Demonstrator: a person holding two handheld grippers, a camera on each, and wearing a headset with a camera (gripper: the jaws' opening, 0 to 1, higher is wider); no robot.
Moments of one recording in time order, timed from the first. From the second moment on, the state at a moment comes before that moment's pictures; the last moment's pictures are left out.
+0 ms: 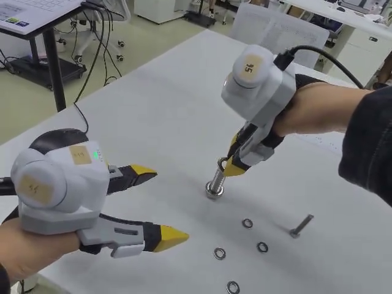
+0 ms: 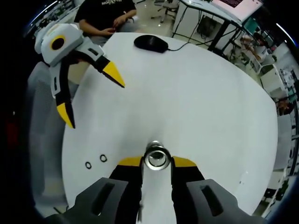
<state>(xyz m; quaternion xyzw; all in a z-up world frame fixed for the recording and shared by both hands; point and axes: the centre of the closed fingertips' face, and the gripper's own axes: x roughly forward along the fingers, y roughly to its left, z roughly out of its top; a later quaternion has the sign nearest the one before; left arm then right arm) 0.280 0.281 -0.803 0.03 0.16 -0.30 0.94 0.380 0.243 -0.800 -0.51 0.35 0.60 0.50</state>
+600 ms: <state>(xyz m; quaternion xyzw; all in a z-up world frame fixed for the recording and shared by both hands) 0.280 0.283 -0.807 0.03 0.16 -0.30 0.94 0.383 0.245 -0.812 -0.51 0.37 0.60 0.49</state>
